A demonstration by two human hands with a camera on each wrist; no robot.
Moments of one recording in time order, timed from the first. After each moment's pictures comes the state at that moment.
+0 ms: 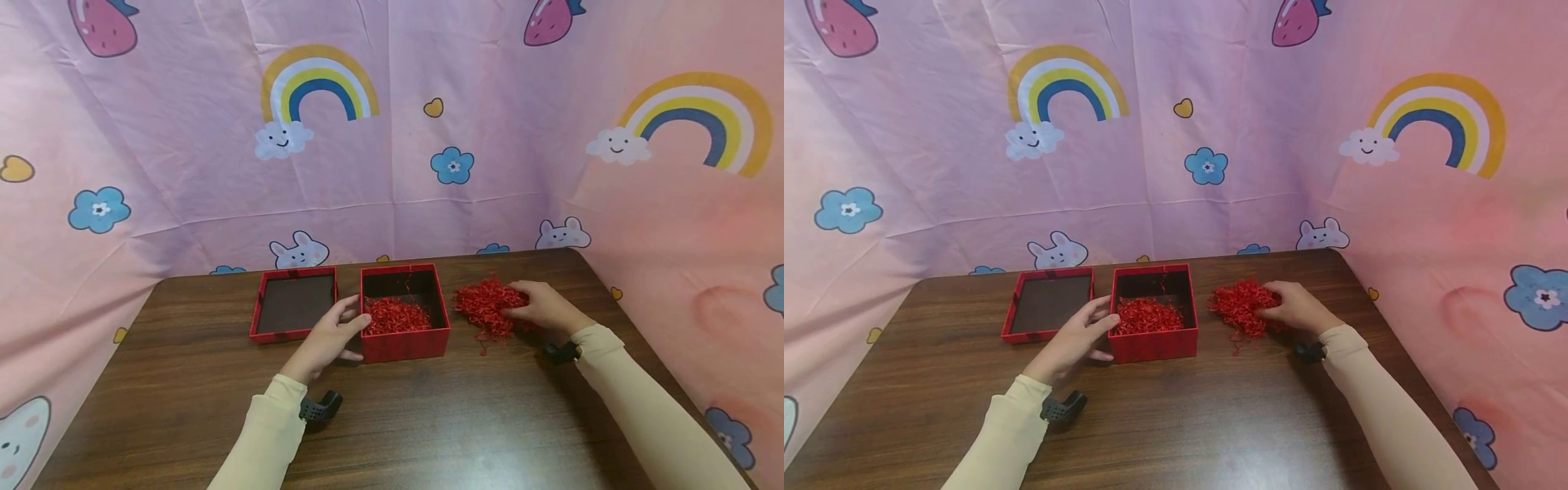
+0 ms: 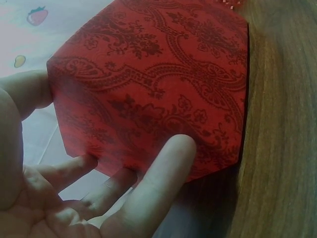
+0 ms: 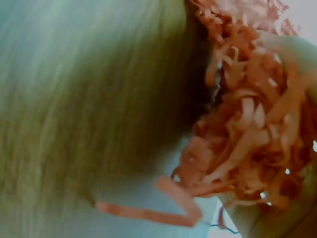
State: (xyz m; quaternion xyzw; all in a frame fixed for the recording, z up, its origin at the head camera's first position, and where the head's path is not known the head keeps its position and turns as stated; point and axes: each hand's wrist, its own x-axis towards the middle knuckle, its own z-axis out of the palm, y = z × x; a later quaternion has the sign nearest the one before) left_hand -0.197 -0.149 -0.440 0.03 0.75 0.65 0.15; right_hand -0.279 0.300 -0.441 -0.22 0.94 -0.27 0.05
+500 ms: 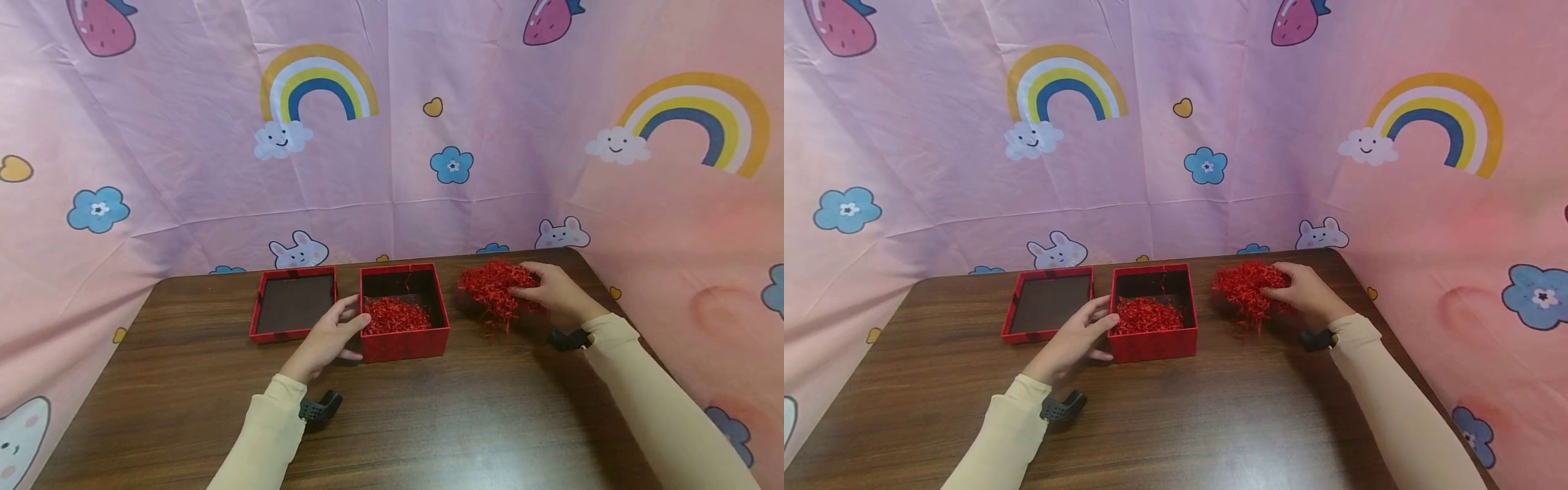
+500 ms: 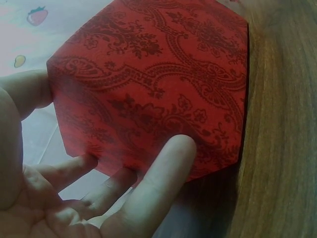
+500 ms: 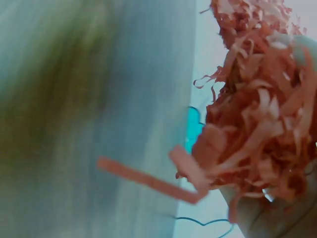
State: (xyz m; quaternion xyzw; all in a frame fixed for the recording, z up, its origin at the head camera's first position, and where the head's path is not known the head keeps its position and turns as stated) left_hand -0.196 -0.148 -0.438 0.03 0.75 0.64 0.15; right_hand -0.278 0.307 -0.406 -0.17 0.92 -0.36 0.06
